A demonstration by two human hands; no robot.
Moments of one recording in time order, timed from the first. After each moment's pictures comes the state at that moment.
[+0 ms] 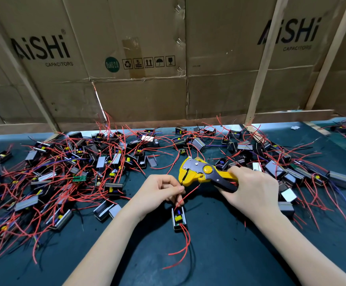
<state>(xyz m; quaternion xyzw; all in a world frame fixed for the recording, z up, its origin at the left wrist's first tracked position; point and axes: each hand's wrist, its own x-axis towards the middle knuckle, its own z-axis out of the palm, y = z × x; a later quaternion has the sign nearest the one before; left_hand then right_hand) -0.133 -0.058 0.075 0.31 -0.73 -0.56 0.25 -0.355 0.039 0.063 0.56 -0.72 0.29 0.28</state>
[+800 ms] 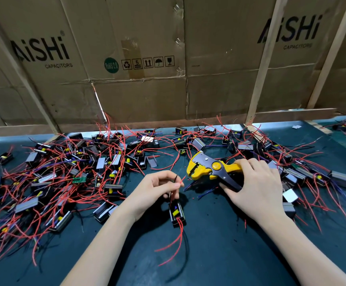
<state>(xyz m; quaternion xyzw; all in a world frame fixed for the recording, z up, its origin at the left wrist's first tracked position) -0.126 -0.063 0.078 0.29 -0.72 -0.57 0.26 -0.365 0.040 0.059 0.53 -0.75 0.28 0.28</state>
